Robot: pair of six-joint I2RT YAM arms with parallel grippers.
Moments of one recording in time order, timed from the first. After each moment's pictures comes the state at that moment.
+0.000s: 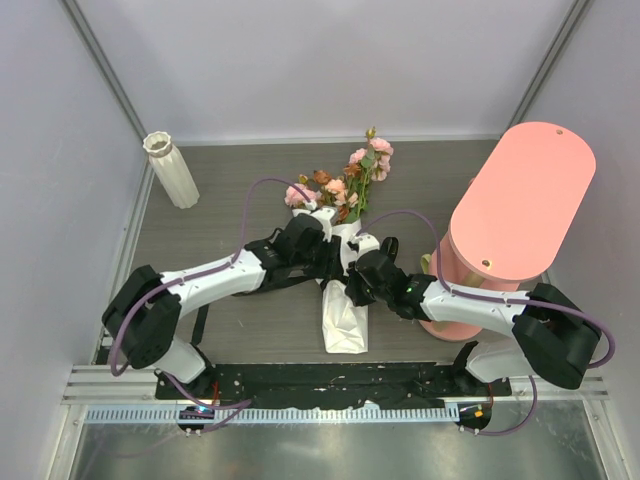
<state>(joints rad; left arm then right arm) -0.82 1.51 0.95 -0.15 0.08 -0.47 0.90 1.33 0.60 -0.02 0.14 0.50</state>
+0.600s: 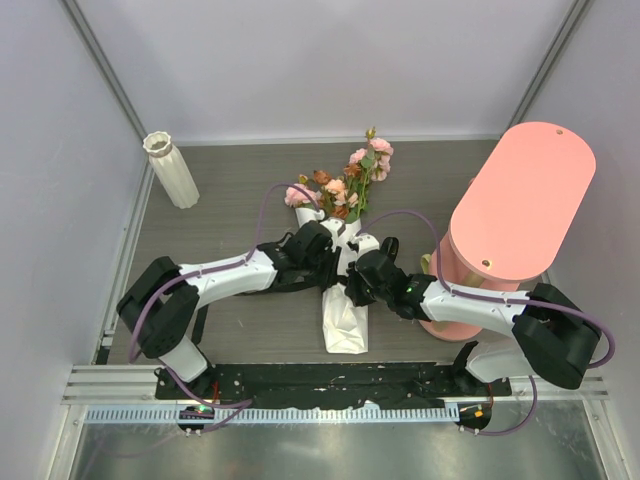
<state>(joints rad) -0.85 1.61 0.97 -0.20 0.05 -0.42 0.90 1.33 0.60 -0.02 0.13 0.50</state>
